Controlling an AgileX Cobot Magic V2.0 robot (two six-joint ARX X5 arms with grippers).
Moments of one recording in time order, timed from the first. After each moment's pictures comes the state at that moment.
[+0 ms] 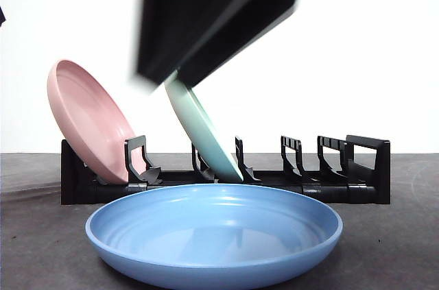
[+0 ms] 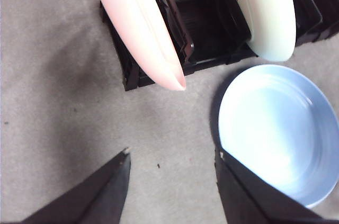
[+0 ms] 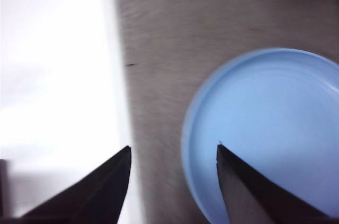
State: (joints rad) left arm -0.14 0.89 0.95 -0.89 0.31 -0.02; right arm 1.19 1.25 0.97 -0.66 -0.02 -0.10
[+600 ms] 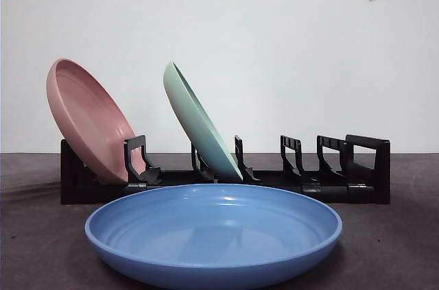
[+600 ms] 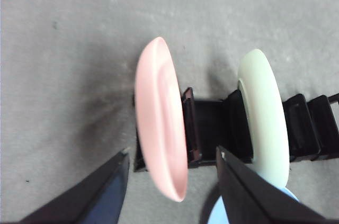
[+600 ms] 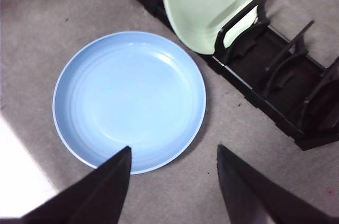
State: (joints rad) left arm -0.17 1.17 1.32 -0.86 0.16 -0.30; right arm 0.86 0.89 0.97 -0.86 0.06 0.06
